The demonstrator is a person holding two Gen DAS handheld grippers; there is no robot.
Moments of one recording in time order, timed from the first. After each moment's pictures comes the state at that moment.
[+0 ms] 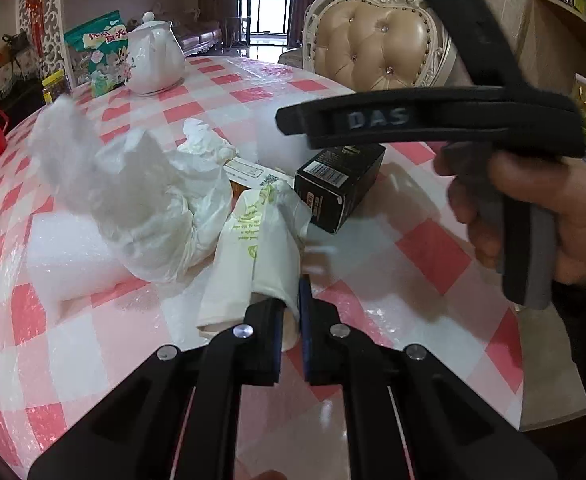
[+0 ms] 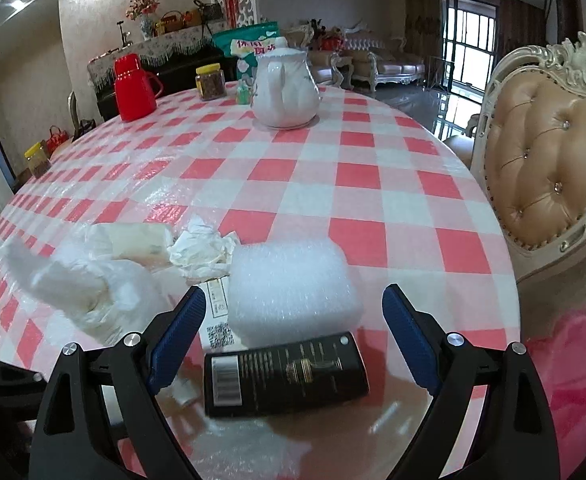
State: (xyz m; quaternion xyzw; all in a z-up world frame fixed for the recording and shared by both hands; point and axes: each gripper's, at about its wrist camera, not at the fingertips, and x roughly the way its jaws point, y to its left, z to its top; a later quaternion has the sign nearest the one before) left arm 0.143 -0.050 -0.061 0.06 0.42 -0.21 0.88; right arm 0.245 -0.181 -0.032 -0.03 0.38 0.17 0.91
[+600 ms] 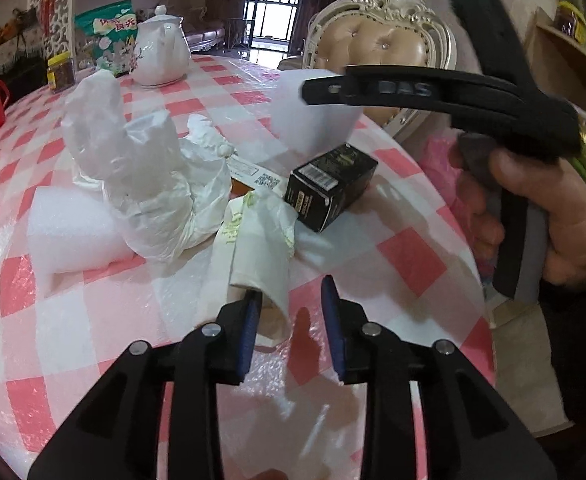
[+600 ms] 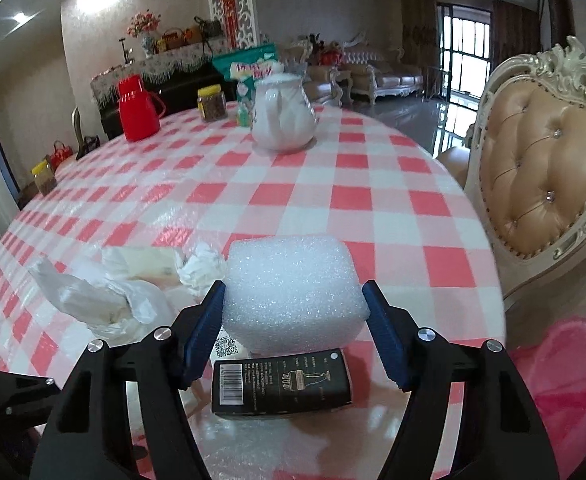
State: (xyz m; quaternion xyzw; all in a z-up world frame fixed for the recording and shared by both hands) left arm 0.133 -0.039 -0.055 -0.01 0.42 -0.22 0.88; right arm 0.232 -0.199 -0.005 -0.01 0.35 0.17 0.92
